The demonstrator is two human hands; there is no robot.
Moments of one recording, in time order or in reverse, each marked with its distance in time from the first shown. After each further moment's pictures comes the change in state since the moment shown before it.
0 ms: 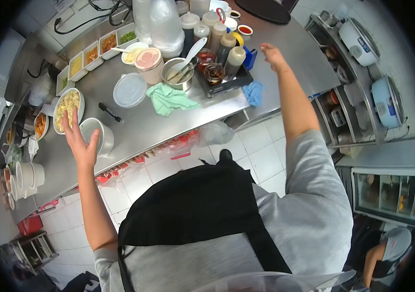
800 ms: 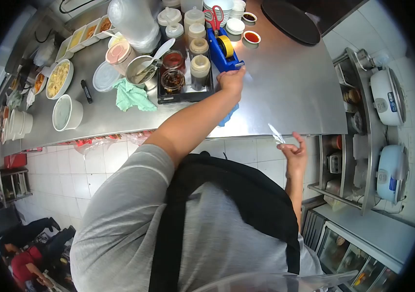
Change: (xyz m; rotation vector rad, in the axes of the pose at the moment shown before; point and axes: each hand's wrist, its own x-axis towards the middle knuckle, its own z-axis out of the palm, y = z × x) left_hand 0.115 0.391 0.447 -1.217 -0.086 -1.021; right_hand -0.159 0.095 -0.180 0.413 -0.032 0.091
